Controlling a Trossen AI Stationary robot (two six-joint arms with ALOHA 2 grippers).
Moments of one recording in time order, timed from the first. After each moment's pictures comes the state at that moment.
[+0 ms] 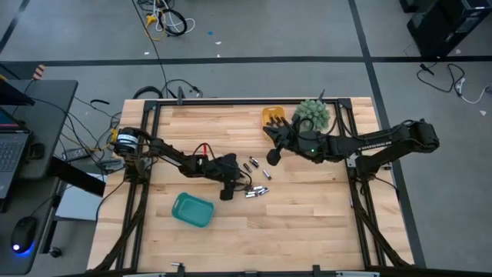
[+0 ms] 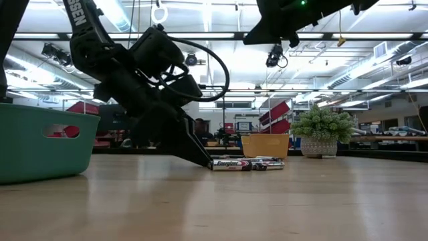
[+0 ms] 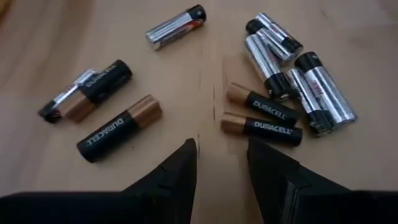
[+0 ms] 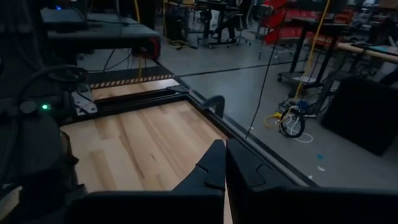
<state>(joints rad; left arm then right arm) -0.04 1.84 0.70 0.49 -0.02 0.04 0.03 1.30 0.82 0.26 0.61 0.05</state>
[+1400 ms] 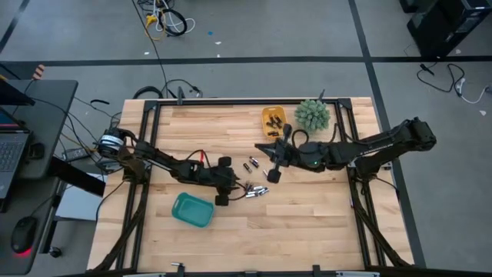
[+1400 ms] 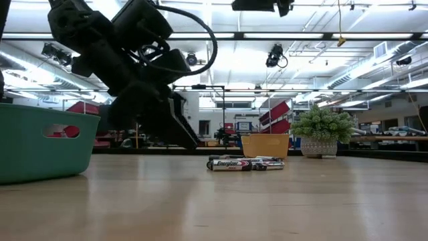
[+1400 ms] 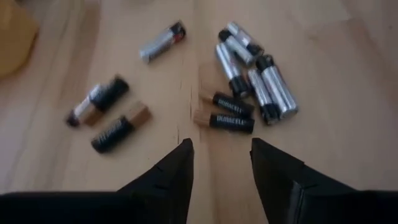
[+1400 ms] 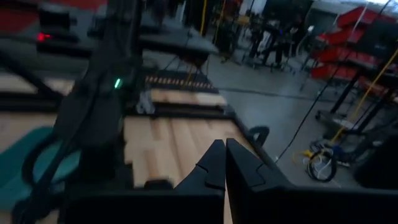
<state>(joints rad) -0.16 1.69 0.70 0.31 -0.18 0.08 0.19 1.34 0.96 0.16 0.56 -0.13</state>
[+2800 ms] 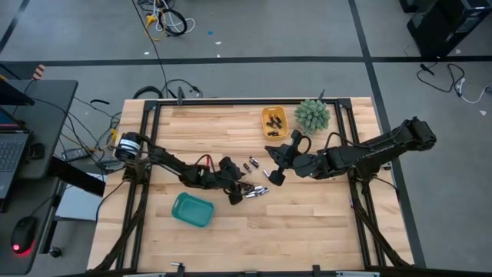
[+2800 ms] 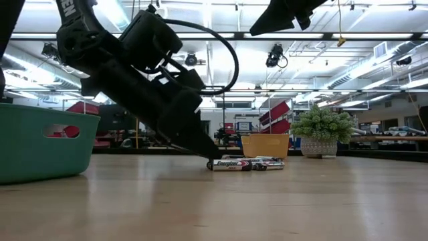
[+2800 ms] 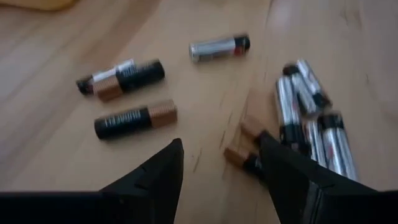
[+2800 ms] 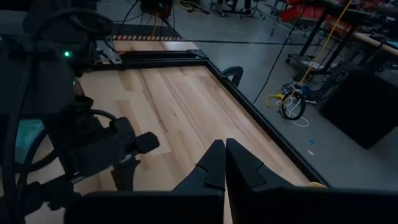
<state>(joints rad) -0.17 1.87 0.73 0.52 -0.36 -0.32 0.25 1.34 0.96 -0.11 0.77 0.14</state>
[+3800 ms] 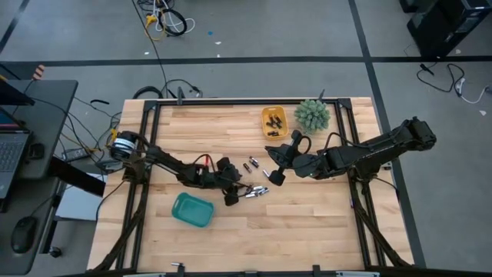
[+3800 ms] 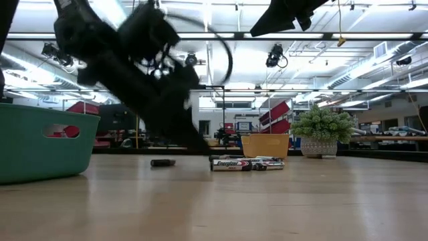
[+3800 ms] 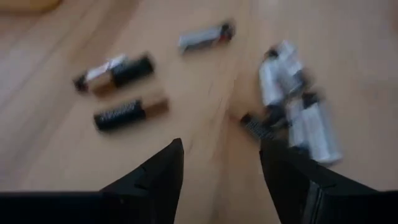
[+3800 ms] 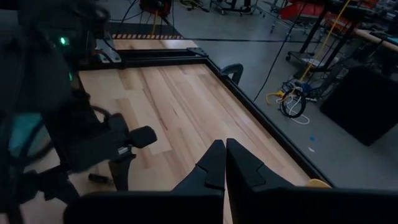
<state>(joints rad) -0.17 1.79 0.73 0.39 -0.30 -0.27 0.25 1.34 0.96 -0.13 0.77 0.16</state>
